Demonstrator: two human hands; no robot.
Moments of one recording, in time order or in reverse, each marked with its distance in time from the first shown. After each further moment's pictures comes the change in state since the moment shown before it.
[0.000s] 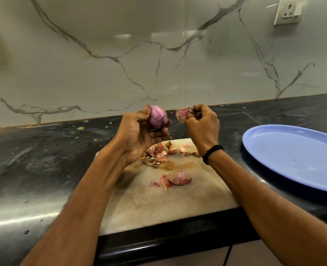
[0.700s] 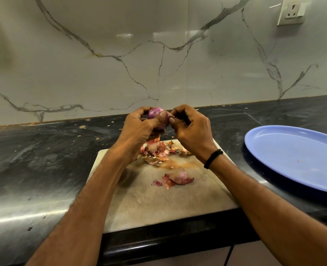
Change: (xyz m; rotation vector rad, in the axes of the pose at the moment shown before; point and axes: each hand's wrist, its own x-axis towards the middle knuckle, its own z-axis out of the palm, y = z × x) left_hand 0.010 -0.005 -0.006 0.399 0.100 0.214; right_hand -0.013 -0.003 0.008 -0.003 -0.261 -0.411
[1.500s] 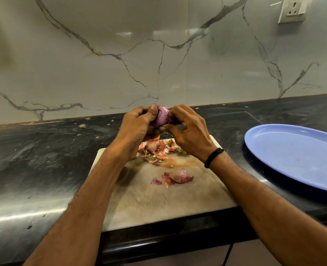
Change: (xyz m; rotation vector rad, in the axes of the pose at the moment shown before) left_hand 0.007 -0.007 -0.004 -0.021 0.031 -0.033; right_hand 0.002 0.014 0.003 -0.175 -0.086 -0.264
